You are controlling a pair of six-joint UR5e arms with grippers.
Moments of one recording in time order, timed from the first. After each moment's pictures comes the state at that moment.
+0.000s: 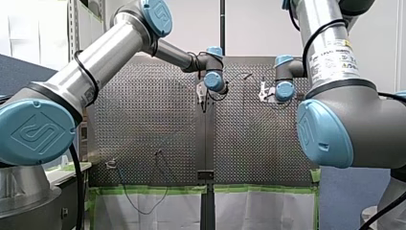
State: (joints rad) left arm -0.64 -2.30 -0.93 -3.04 -1.91 -1.74; right arm 1.80 -1.09 1.51 -0.37 1.69 1.62
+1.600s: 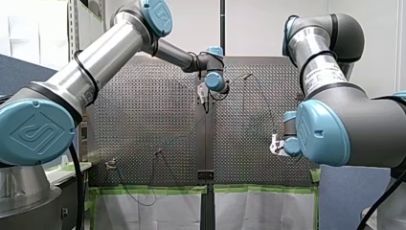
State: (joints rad) left arm -0.64 -2.30 -0.93 -3.02 -1.90 -1.81; right arm 1.72 -0.72 1.61 -0.65 1.74 1.63
